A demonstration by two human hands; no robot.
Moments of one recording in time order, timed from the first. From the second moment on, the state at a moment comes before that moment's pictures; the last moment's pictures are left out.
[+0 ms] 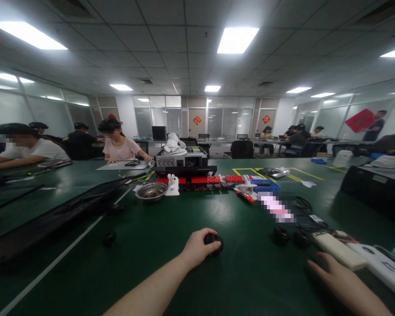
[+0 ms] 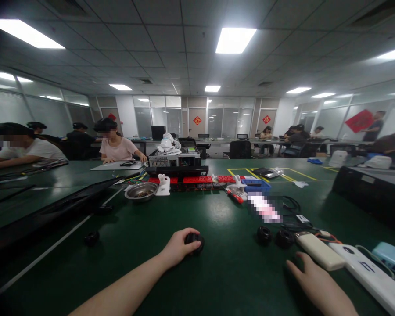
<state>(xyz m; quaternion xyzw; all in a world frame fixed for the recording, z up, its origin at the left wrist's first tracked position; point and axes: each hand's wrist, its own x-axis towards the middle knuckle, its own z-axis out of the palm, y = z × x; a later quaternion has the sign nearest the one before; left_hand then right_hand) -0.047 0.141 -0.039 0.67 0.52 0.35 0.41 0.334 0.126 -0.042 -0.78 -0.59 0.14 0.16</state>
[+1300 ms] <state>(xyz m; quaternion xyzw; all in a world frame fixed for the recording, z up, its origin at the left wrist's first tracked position) -0.045 0.132 -0.027 0.70 0.50 0.42 0.28 0.121 0.166 -0.009 -0.40 -0.58 0.68 0.19</state>
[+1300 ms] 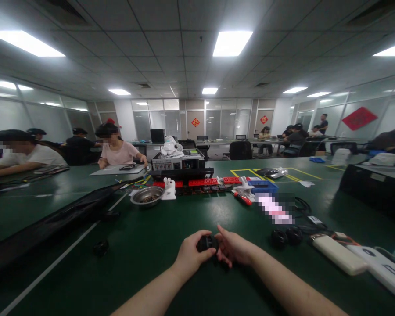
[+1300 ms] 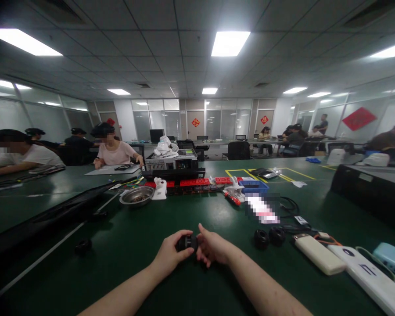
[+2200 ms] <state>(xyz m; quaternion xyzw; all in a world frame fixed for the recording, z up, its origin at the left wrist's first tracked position) -0.039 0.136 -0.031 0.69 0.49 0.38 0.37 0.123 0.166 -0.034 -0.41 -0.61 0.63 0.24</state>
